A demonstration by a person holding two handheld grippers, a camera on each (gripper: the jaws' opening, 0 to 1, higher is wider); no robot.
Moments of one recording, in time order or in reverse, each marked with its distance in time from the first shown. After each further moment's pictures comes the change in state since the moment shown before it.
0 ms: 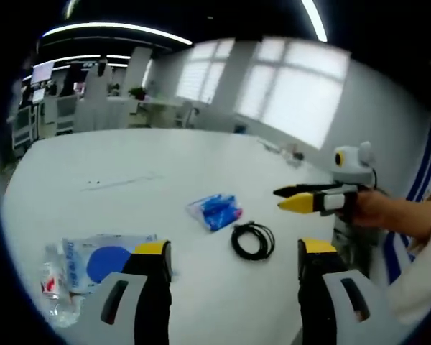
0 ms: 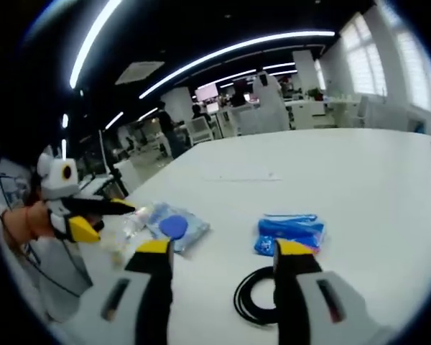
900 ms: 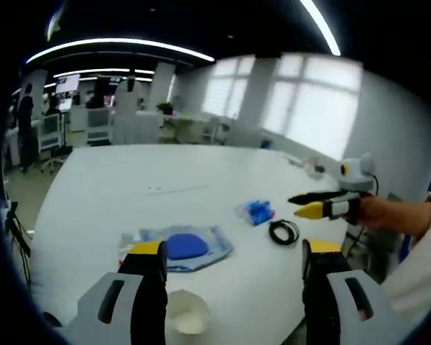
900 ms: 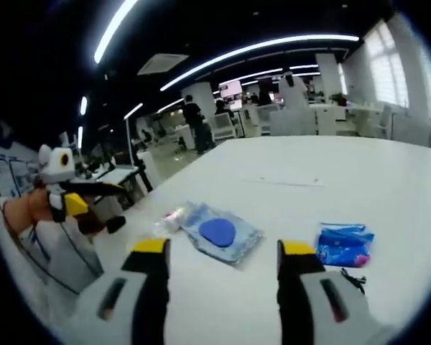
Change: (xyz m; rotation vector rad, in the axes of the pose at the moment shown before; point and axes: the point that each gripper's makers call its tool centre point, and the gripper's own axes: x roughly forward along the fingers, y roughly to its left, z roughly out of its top) left arm -0.140 0.069 0.008 0.002 -0.081 0.139; right arm 0.034 0.102 0.002 -0.069 0.028 0.092
